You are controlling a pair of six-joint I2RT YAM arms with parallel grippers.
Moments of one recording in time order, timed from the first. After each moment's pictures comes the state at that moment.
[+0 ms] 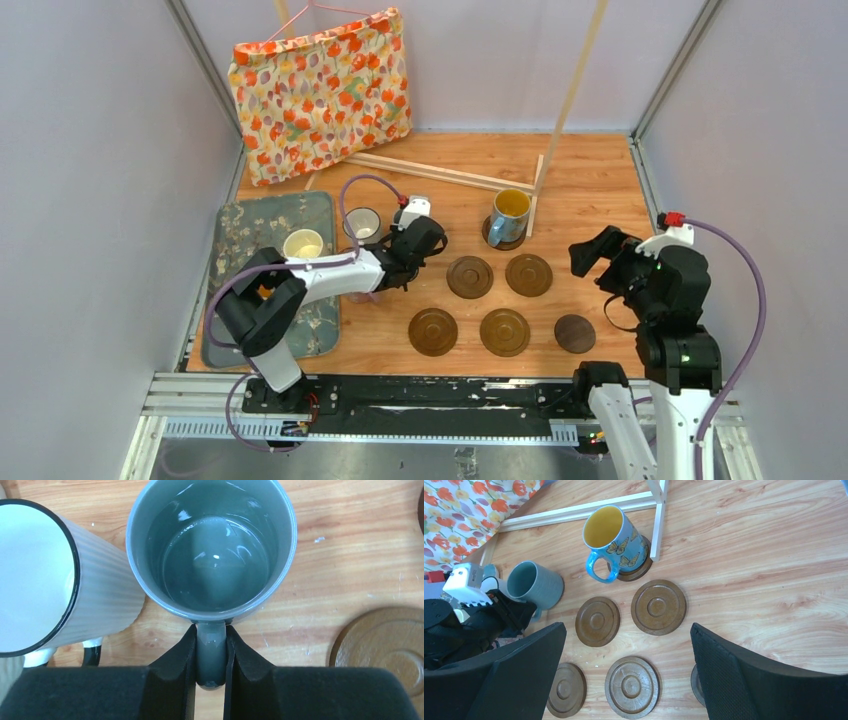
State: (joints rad) left arm -0.84 1.69 0.96 -0.05 -0.64 -0.46; right arm -0.02 0.49 0.95 -0.82 -0.12 0.40
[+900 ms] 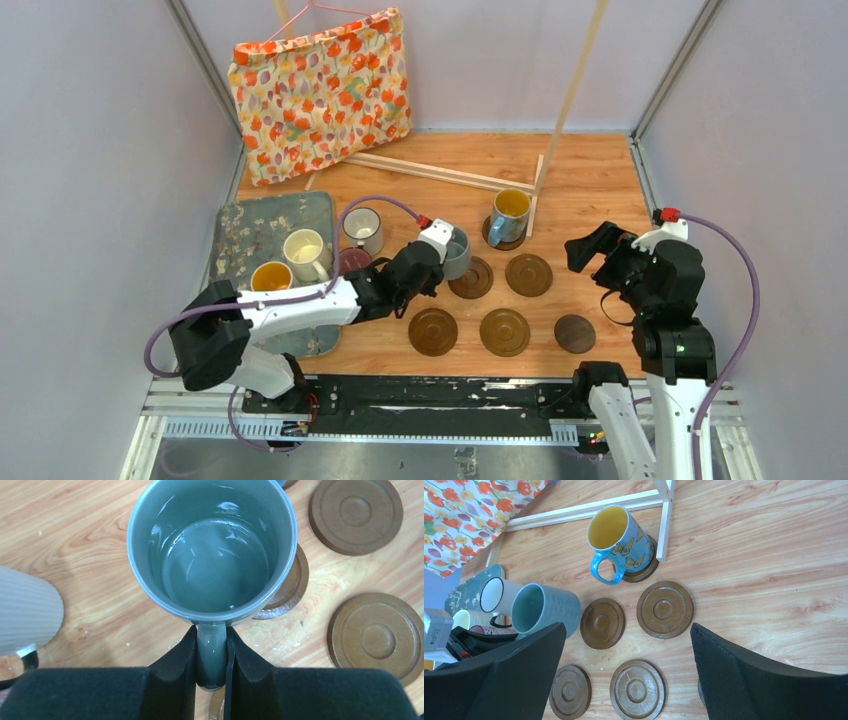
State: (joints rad) left arm -1.02 1.40 0.81 0.00 -0.42 -0.29; right arm -0.02 0.51 0.91 -0.76 -0.14 0.42
